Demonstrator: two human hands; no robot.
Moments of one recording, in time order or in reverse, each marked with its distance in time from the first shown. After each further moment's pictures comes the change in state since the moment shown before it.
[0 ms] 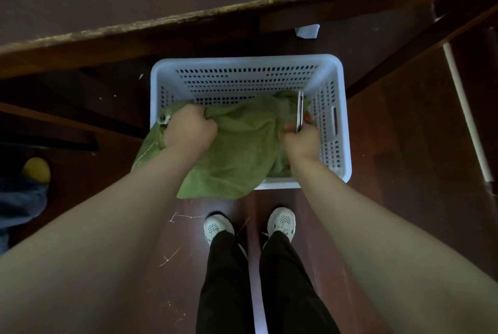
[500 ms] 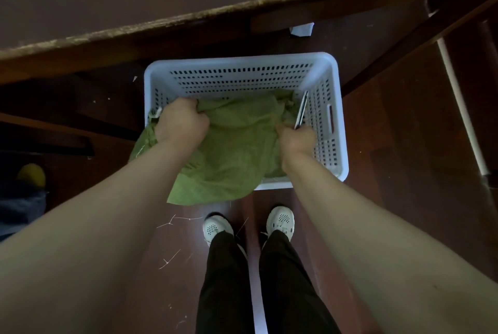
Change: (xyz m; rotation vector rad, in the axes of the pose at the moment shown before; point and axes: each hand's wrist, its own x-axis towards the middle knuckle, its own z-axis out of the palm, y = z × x) left_hand 0.011 0.003 -0.005 0.007 0.054 0.027; right_hand -0.001 -0.016 0.005 0.233 0.021 0.145
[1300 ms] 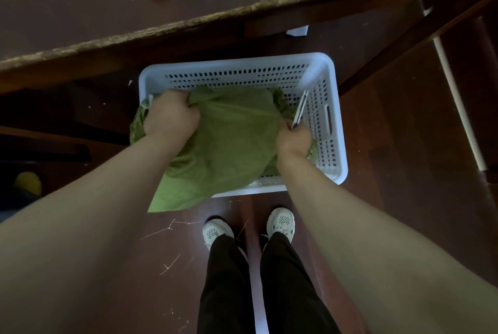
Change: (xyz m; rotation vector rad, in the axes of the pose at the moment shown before) left_hand 0.017 0.005 -0.010 -0.040 0.006 0.072; right_hand 0.014 0.001 0.011 0.038 0.087 -0.086
